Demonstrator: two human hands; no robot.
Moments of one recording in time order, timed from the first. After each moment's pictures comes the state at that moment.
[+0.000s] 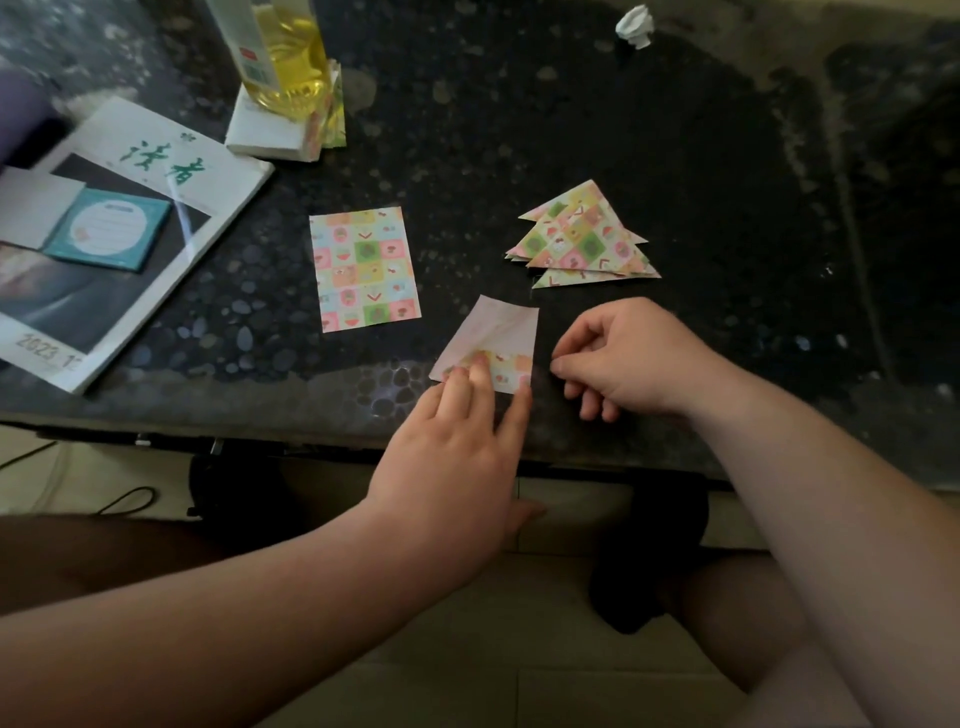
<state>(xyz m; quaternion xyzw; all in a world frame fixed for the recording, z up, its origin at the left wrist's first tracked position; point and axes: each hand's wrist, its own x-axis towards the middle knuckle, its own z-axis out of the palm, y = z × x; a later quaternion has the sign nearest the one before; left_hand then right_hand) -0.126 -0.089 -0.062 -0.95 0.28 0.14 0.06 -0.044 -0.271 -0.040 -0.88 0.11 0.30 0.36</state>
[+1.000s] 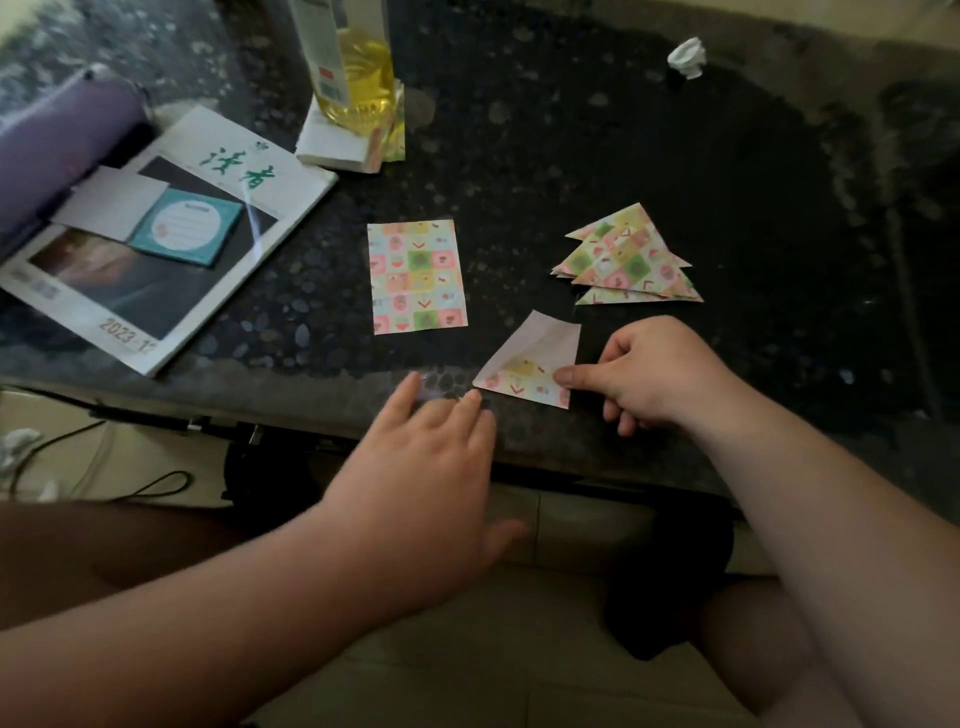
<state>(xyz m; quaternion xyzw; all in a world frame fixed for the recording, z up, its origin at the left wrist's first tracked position) -0.131 -0.042 -0.023 -0.95 0.22 0.23 0.01 -0.039 -0.243 -0.032 -0.90 0.18 0.30 0.27</state>
